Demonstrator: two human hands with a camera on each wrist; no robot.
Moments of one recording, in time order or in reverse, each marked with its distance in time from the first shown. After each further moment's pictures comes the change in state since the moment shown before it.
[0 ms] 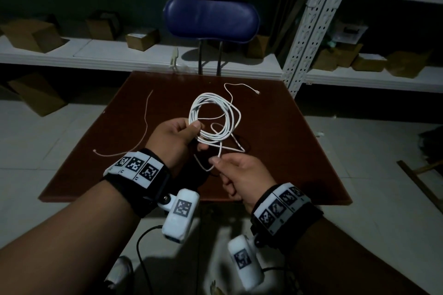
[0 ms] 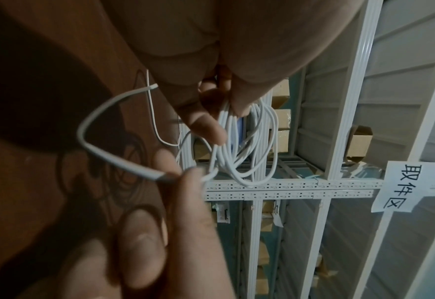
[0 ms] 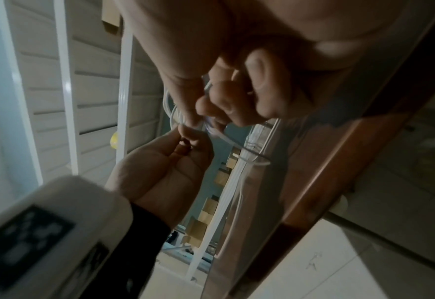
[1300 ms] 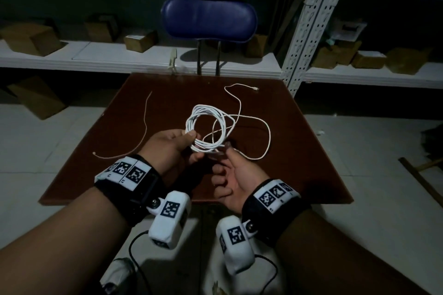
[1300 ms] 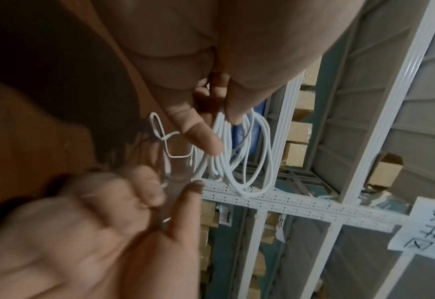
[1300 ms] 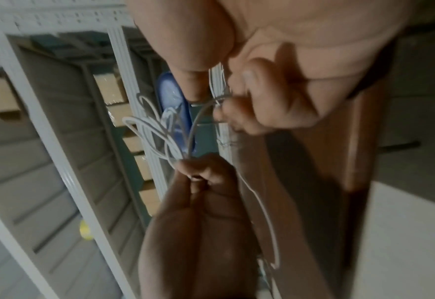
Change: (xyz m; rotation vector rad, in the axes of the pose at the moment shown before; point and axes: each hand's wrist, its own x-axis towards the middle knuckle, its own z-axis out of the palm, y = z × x) left_hand -0.003 -0.004 -0.008 -0.134 -0.021 -0.175; right_hand 0.018 0.003 0.008 0.622 -0.044 0.414
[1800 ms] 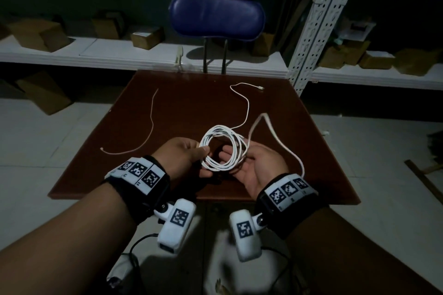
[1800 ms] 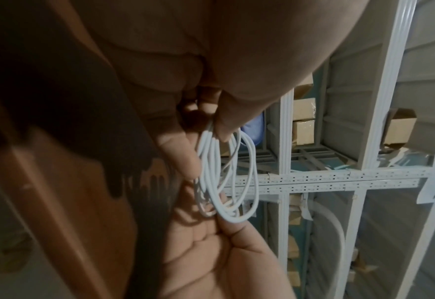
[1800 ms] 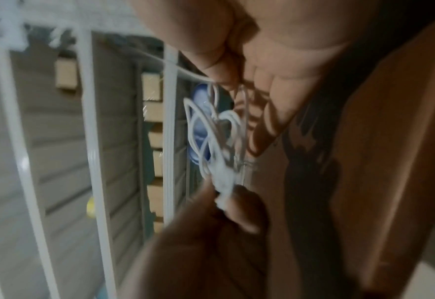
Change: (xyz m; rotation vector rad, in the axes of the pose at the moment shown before) left_hand -0.010 -0.002 -0.009 0.321 -0.111 -0.155; right_hand -0.002 -0.016 -0.002 0.080 0.077 -0.344
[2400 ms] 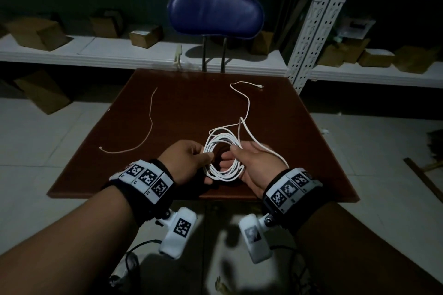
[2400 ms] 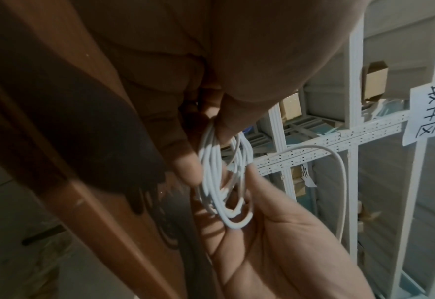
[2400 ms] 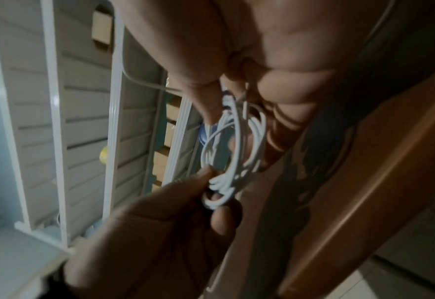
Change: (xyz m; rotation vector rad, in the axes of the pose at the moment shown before) left_hand 0.005 -0.007 0.005 0.286 0.028 0.014; right_hand 0.008 0.003 -0.009 -0.344 -0.022 -0.058
